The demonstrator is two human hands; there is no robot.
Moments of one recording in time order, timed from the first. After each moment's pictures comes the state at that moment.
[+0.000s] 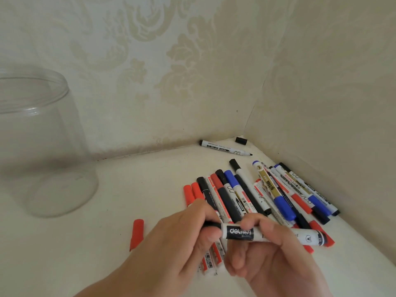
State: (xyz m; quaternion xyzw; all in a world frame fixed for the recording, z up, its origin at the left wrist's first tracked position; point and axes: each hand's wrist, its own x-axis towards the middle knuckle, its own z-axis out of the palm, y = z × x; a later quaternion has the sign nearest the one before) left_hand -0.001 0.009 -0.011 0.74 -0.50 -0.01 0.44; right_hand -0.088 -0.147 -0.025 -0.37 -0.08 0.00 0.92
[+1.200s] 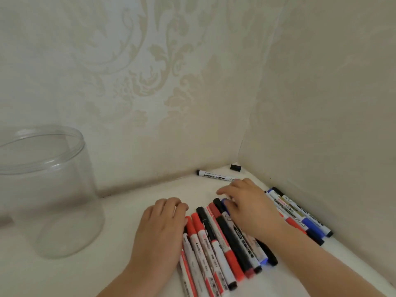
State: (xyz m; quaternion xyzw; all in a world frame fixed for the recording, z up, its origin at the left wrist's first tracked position) left_hand 0.053 -0.013 -0.030 0.88 -0.39 0.18 0.18; right_hand -0.009 -0.192 0.020 -0.98 0.07 -0.15 0.06
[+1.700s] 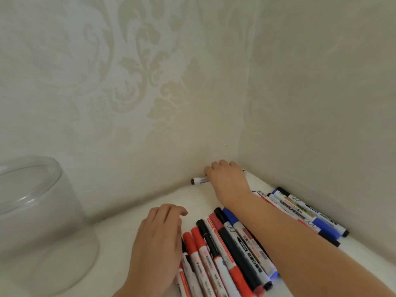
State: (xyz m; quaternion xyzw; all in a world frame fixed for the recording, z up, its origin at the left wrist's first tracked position) left_hand 0.072 -0.021 -0.028 0.88 -0.38 0.16 0.24; right_hand 0.078 -0.210 0.016 -0.97 0.09 -0.20 -0.13
